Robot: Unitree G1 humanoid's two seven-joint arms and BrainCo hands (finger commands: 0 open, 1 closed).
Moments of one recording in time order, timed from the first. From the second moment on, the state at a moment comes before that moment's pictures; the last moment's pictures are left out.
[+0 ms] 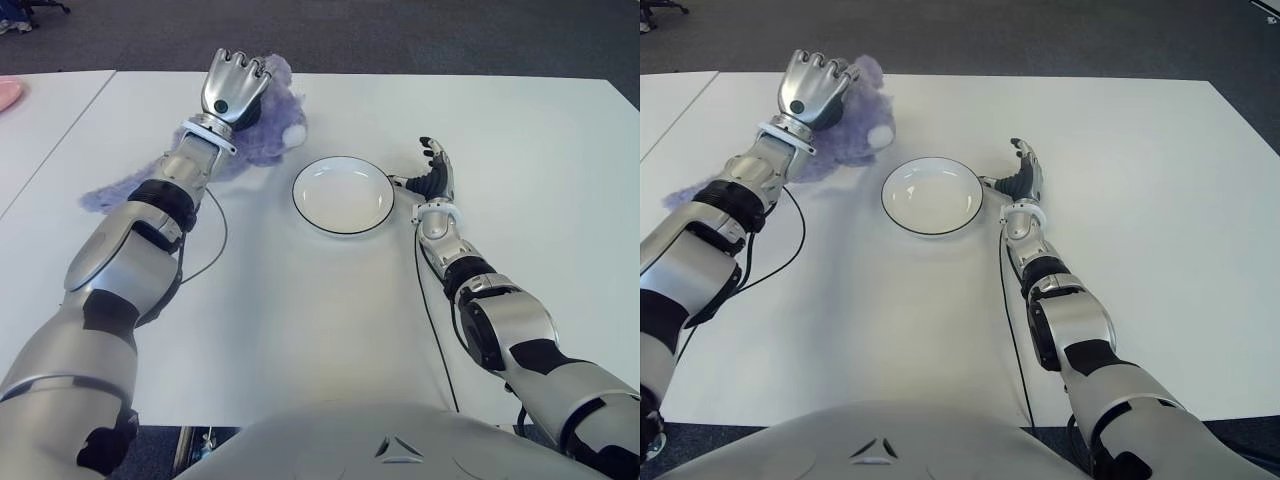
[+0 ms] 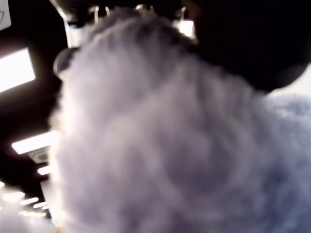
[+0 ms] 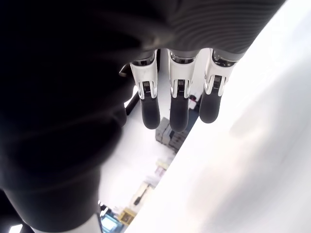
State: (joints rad) left arm -0.99 0.52 -0.73 1.03 1.00 -0.10 0.86; right arm -0.70 -0.15 0.07 1.22 -0.37 -0.39 -0.54
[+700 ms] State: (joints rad) left arm -0.99 0.53 -0.73 0.81 1.06 -0.21 0.97; right arm -0.70 -0.15 0.07 1.22 -0.37 -0.39 -0.54
